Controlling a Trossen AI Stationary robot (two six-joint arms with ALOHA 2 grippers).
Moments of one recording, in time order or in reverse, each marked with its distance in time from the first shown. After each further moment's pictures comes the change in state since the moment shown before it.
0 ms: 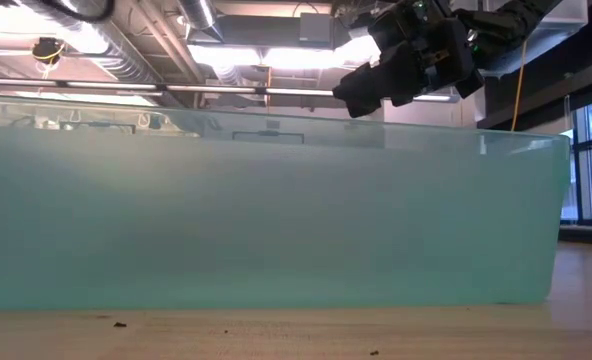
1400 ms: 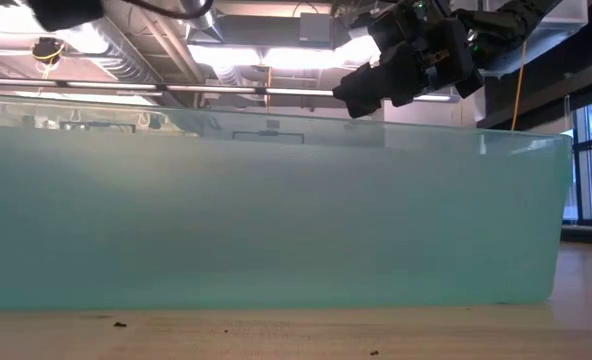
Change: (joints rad) left arm 0.111 0.040 0.121 0.014 -0.294 0.229; right arm 0.000 0.000 0.000 -0.003 0.000 0.000
